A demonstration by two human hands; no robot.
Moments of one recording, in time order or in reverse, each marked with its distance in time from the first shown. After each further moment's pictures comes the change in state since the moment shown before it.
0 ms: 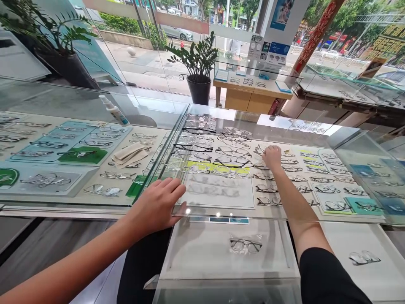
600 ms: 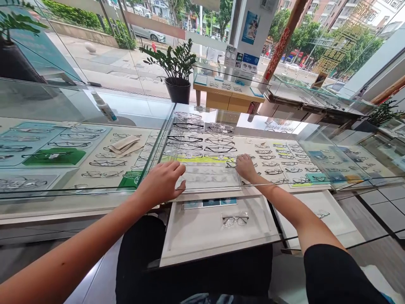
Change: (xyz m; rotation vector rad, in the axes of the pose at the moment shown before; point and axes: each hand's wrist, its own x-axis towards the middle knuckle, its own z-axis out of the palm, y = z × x) left_hand 0.025 -0.008 0.015 -0.035 -0.044 -0.020; right_hand -0.108 -0.101 -0.084 -0.091 -0.162 -0.257
